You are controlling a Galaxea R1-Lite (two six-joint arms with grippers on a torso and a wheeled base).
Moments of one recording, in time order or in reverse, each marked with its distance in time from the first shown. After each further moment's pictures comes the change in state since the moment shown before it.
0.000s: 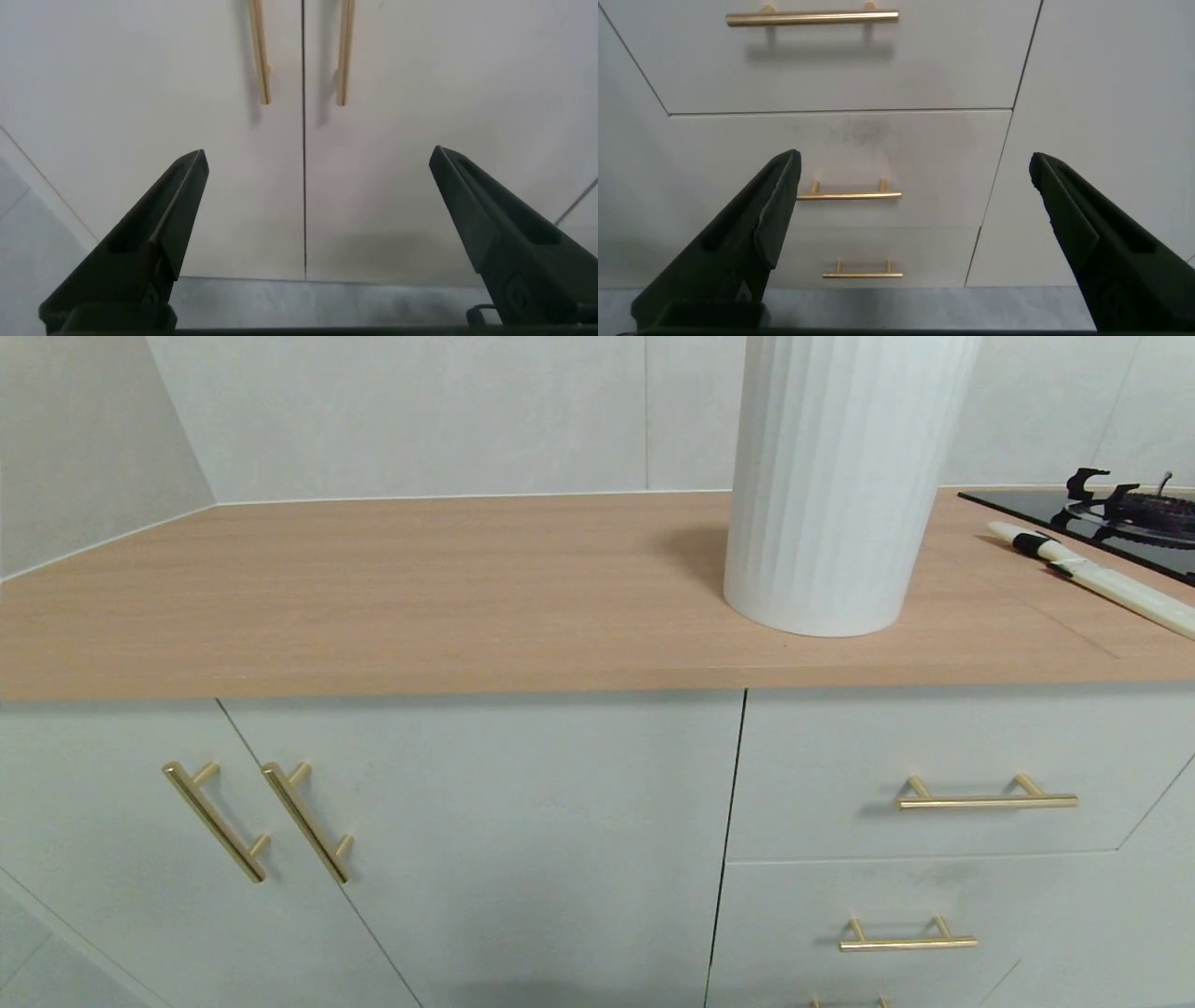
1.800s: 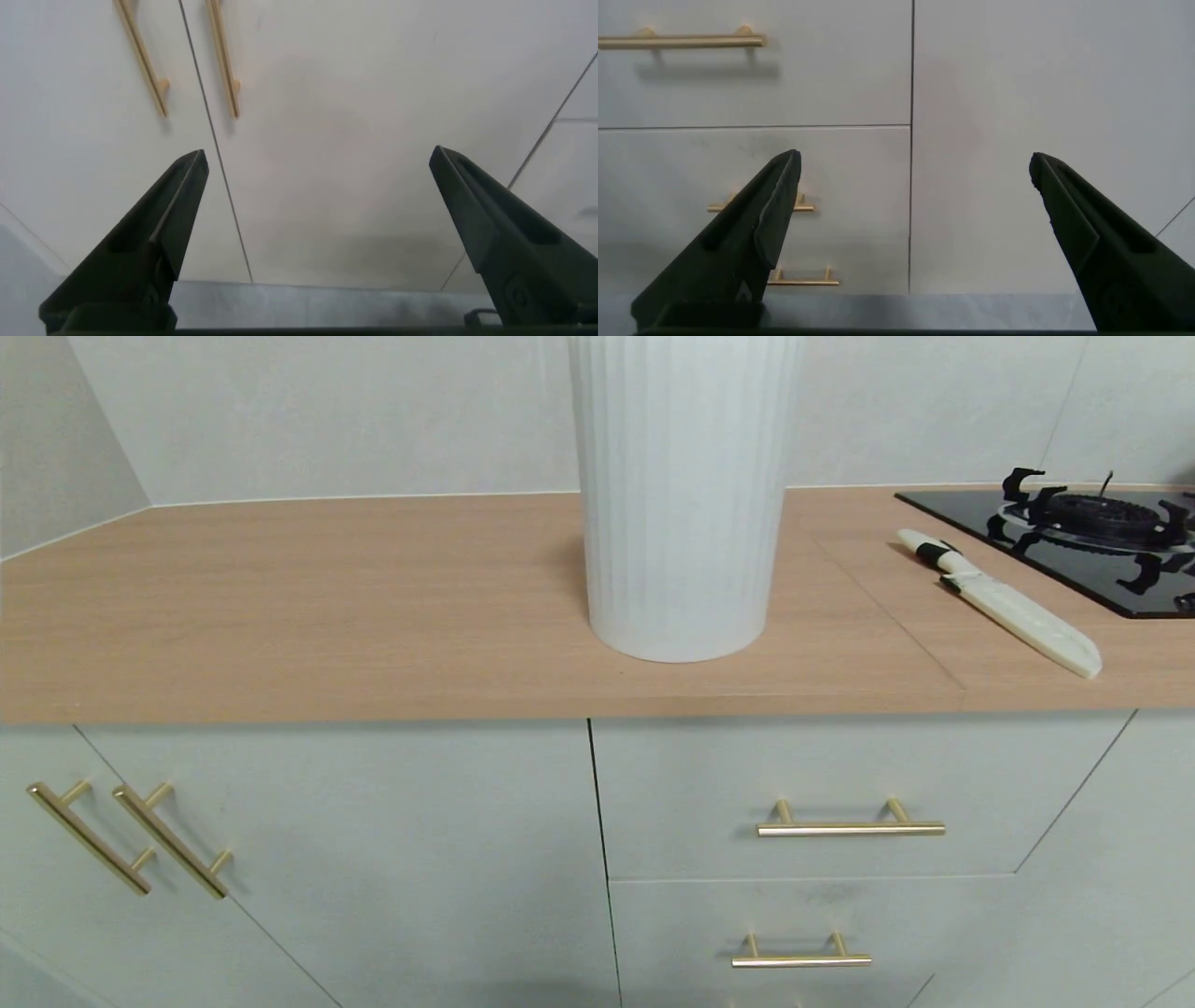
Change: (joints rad) left arm 0.000 0.000 0.000 0.001 0.000 -0.001; right arm -0.001 0.000 0.000 0.000 0.000 0.001
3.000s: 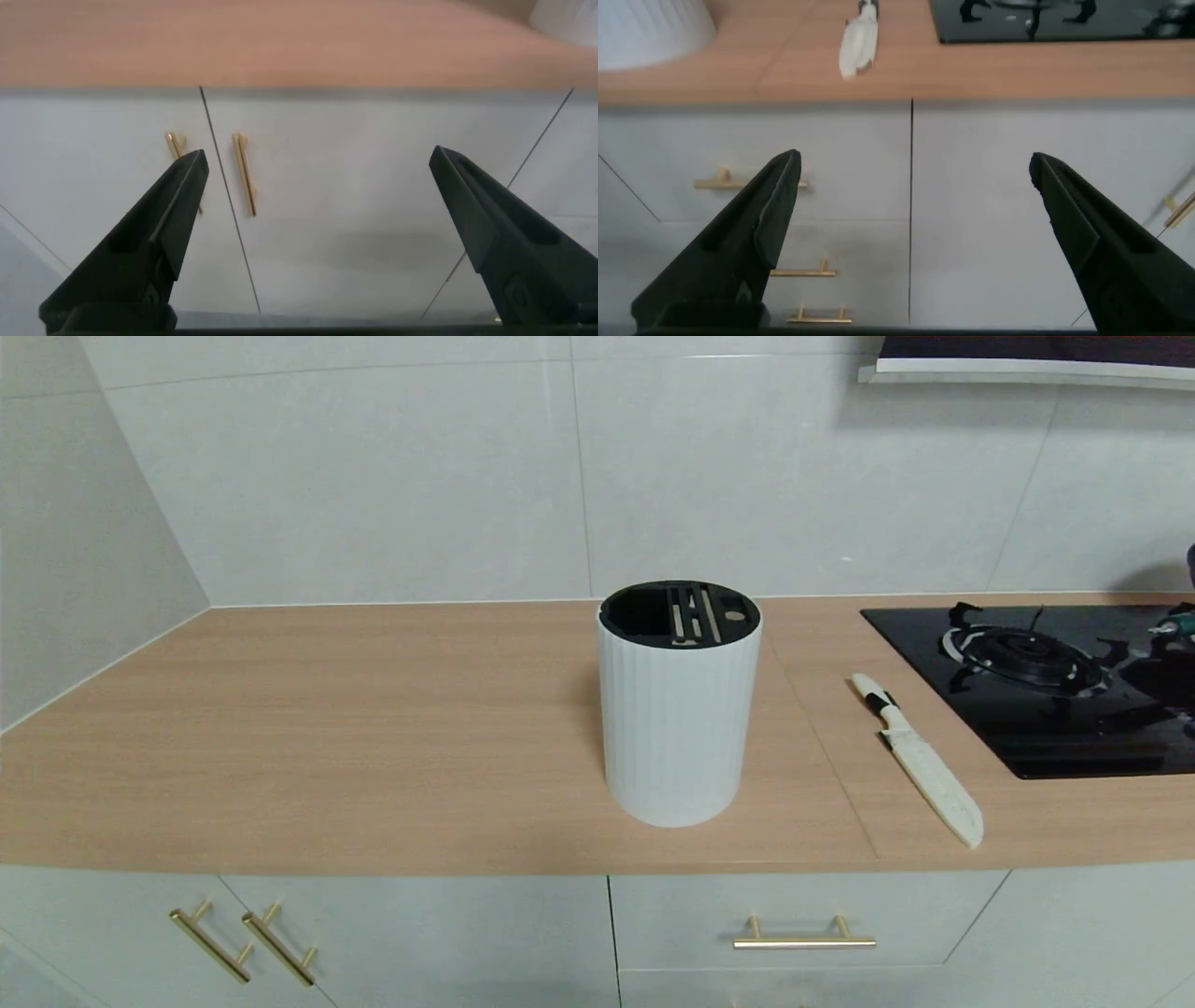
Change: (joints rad) left arm 0.000 0.000 0.000 0.000 0.000 0.000; right arm 0.001 0.000 0.000 0.000 0.000 0.000
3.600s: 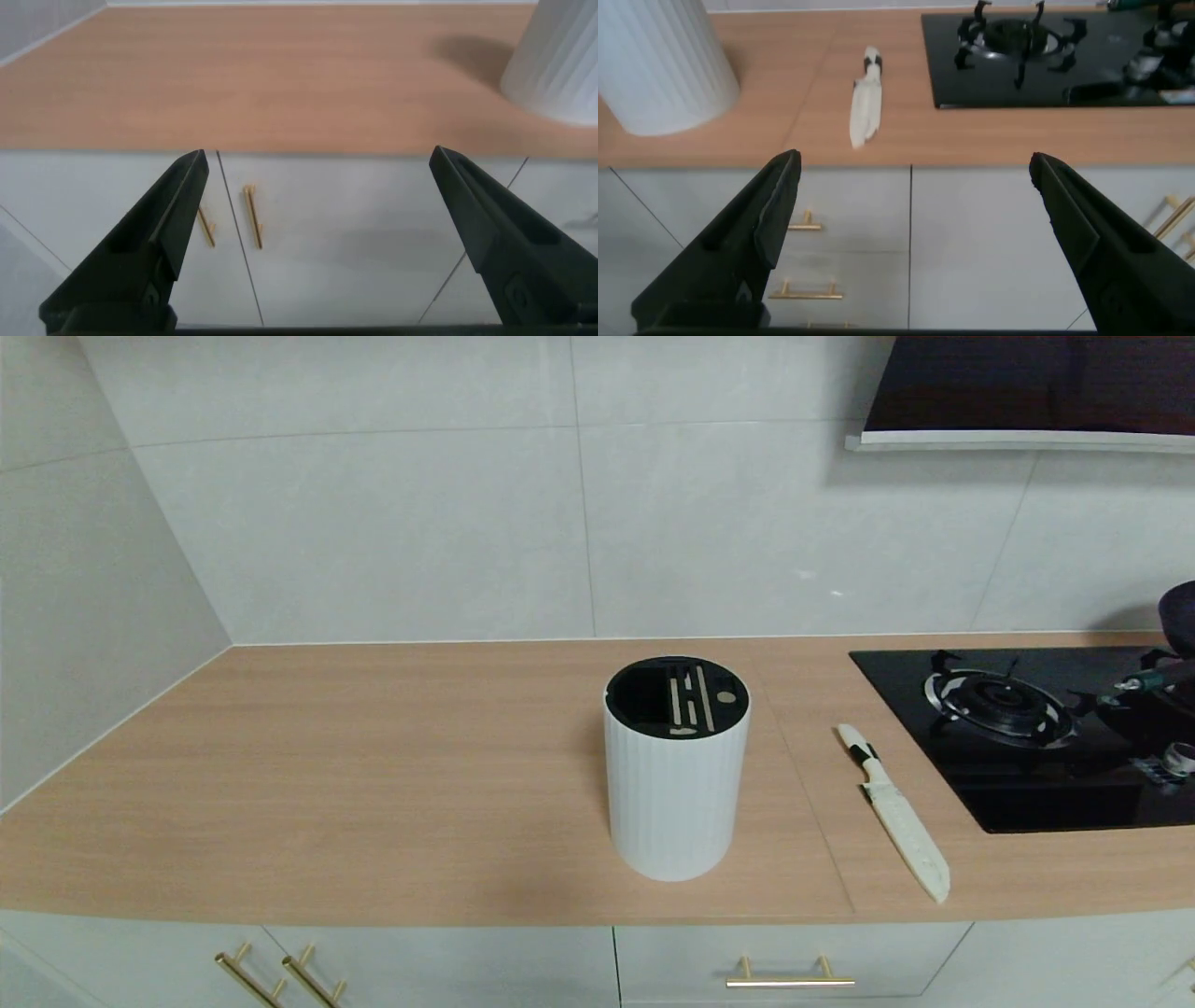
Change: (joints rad) left arm 0.000 0.000 0.000 0.000 0.000 0.000; right arm 0.000 0.000 0.000 0.000 0.000 0.000
